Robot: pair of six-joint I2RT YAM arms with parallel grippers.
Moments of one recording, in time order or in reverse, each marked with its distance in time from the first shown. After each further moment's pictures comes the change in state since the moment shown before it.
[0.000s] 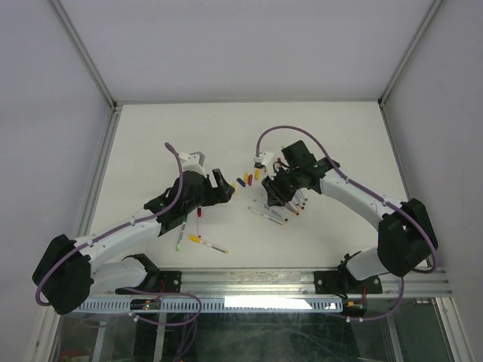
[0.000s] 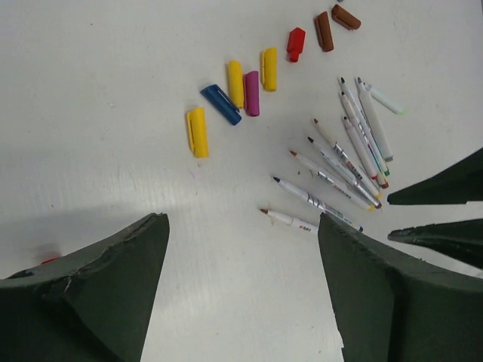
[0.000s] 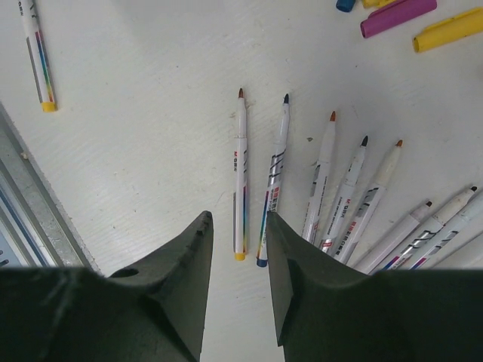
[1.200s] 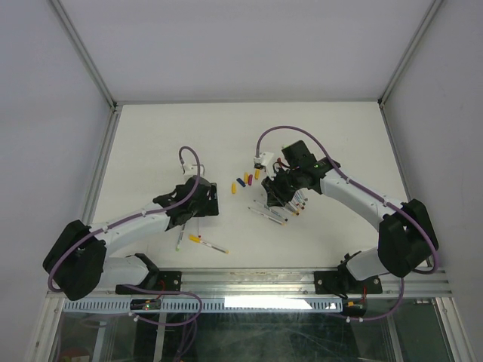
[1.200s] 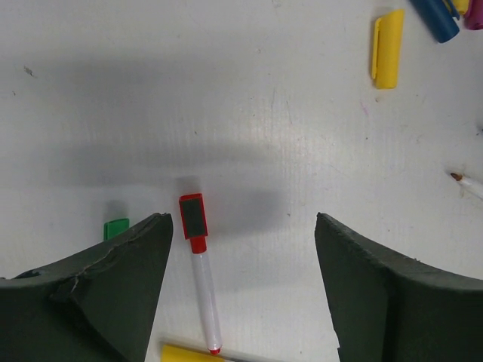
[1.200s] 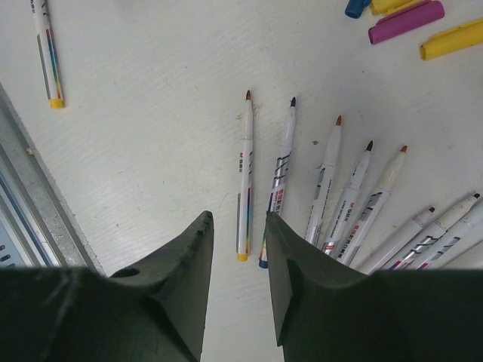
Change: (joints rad) left arm 0.013 0.083 -0.016 -0.266 -0.131 0.120; right arm 0.000 -0.006 0.000 -0.003 -0.025 -0.019
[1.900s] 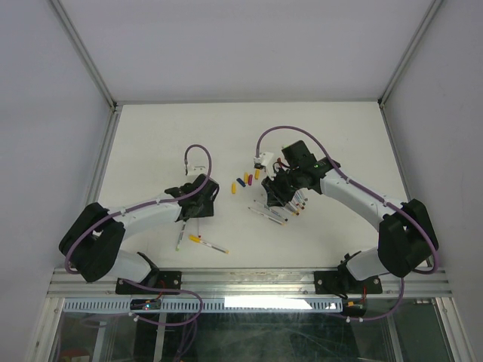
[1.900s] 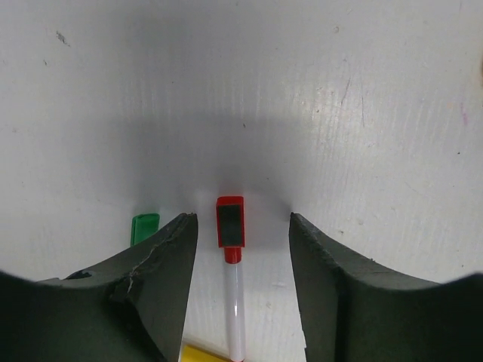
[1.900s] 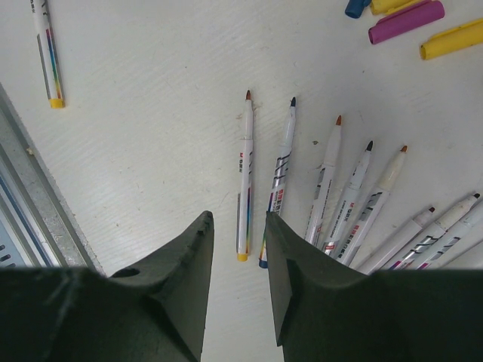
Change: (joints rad) left arm 0.003 0.175 0.091 -0.128 -0.076 -0.042; right arm 0.000 0.000 0.000 0.000 0.000 0.000
